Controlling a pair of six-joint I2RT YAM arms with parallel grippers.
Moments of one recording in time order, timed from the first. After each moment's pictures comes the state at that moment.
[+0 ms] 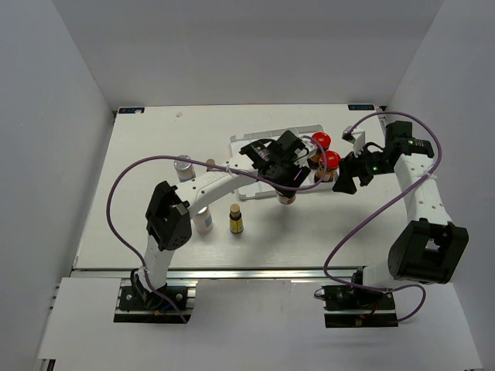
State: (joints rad) left arm -0.93 2.03 1.91 -0.87 -0.02 -0.14; right arm -0.12 1.44 1.31 -1.10 -0.75 -0.80
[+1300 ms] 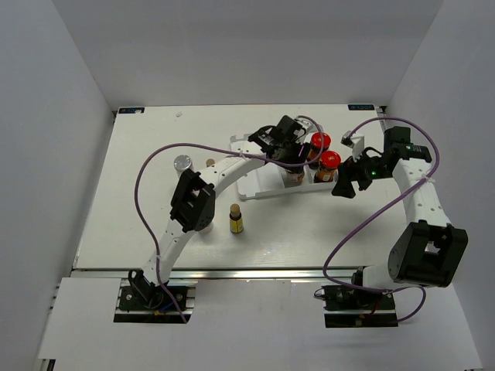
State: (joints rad) left arm -0.80 2.36 2.23 -0.68 0.05 -0.21; right arm -0.12 1.42 1.24 -1.04 -0.75 -0.79
